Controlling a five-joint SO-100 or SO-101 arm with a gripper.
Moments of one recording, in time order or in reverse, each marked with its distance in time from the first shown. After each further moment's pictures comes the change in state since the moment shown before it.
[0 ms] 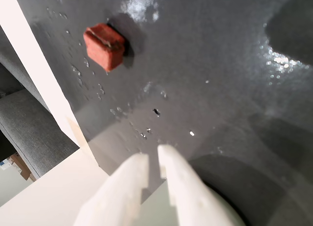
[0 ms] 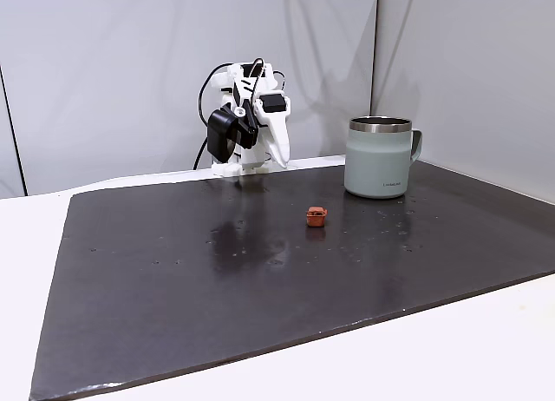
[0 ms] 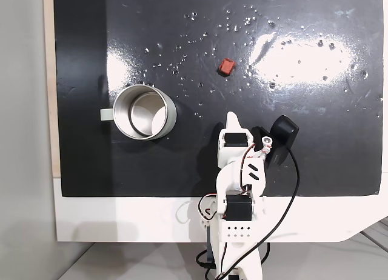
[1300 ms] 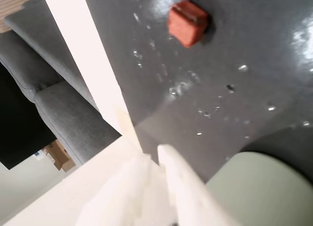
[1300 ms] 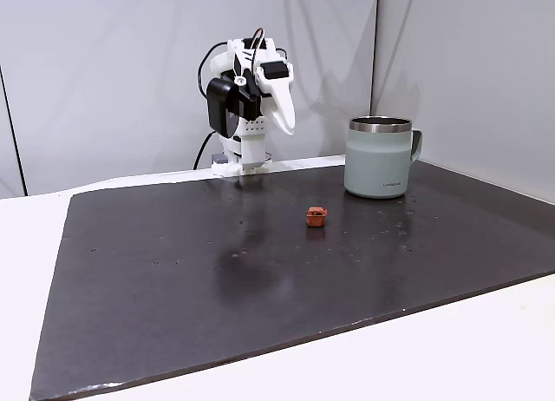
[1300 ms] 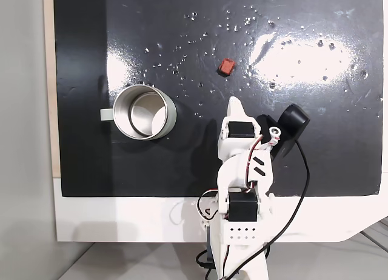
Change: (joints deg) arm -1.3 -18.5 -22.1 -1.5 4.7
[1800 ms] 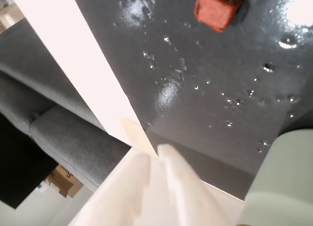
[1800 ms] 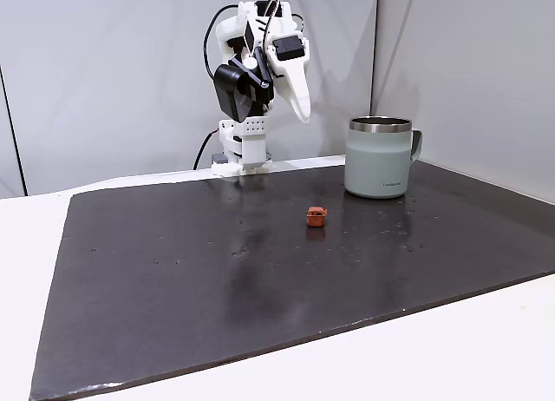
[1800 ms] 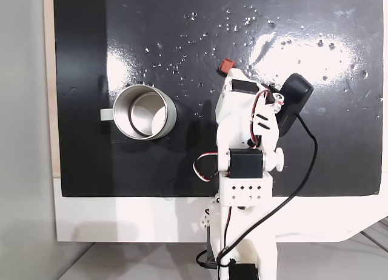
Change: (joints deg) arm -0.8 -34.6 -32.3 8.2 8.7
